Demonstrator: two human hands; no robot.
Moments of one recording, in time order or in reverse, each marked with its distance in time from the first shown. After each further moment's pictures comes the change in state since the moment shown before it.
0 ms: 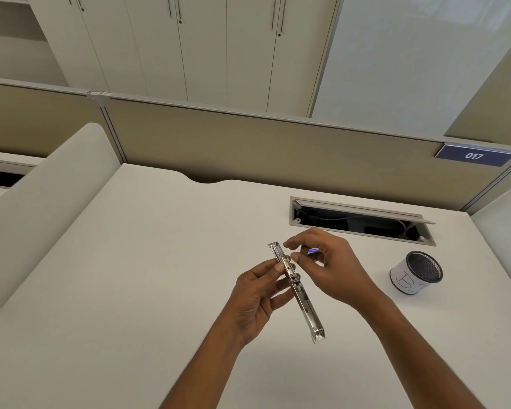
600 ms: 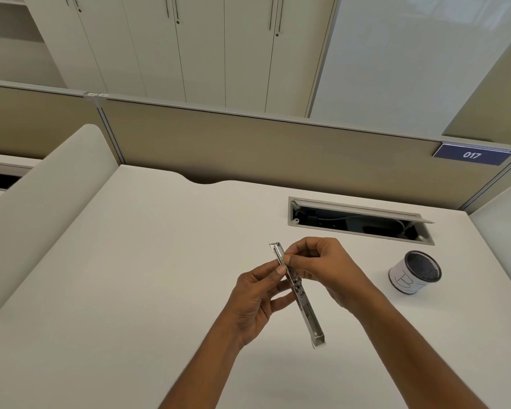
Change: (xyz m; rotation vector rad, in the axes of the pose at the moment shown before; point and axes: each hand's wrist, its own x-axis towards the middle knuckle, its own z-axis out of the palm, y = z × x) left_hand 0.001 -0.002 0.002 0.049 -0.014 0.006; right_hand 0.006 0.000 0.007 0.467 -0.067 0.462
